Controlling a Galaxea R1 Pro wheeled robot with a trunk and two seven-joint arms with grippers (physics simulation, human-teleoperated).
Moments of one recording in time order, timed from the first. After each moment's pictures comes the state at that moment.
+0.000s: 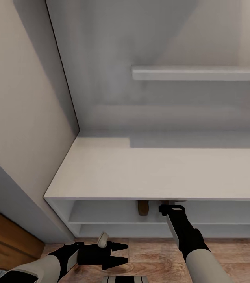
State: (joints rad) left arm -0.71 -0.05 -0.18 -0.03 0.21 -0.13 -1.55; right arm -0.60 0.11 -0.10 -0.81 0.16 0.47 -0.21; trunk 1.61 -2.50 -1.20
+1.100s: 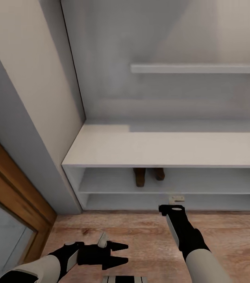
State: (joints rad) left arm -0.71 -0.05 -0.18 -0.03 0.21 -0.13 -1.55; right arm -0.60 0.11 -0.10 -0.81 0.16 0.47 -0.21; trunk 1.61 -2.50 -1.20
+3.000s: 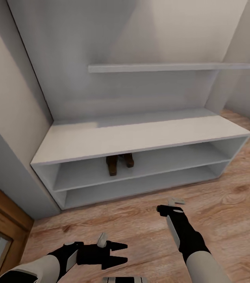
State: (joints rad) left arm -0.71 -0.04 -0.18 -0.03 0.21 -0.13 -1.55; right arm -0.58 0.11 -0.11 -0.80 0.05 0.43 -0.20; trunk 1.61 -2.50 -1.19
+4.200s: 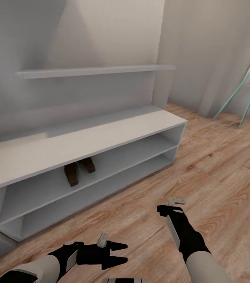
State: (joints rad) left arm -0.71 -0.04 -0.18 -0.03 0.21 -0.13 -1.55; right arm -0.58 0.11 -0.11 -0.80 0.05 0.43 -0.20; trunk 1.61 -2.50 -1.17
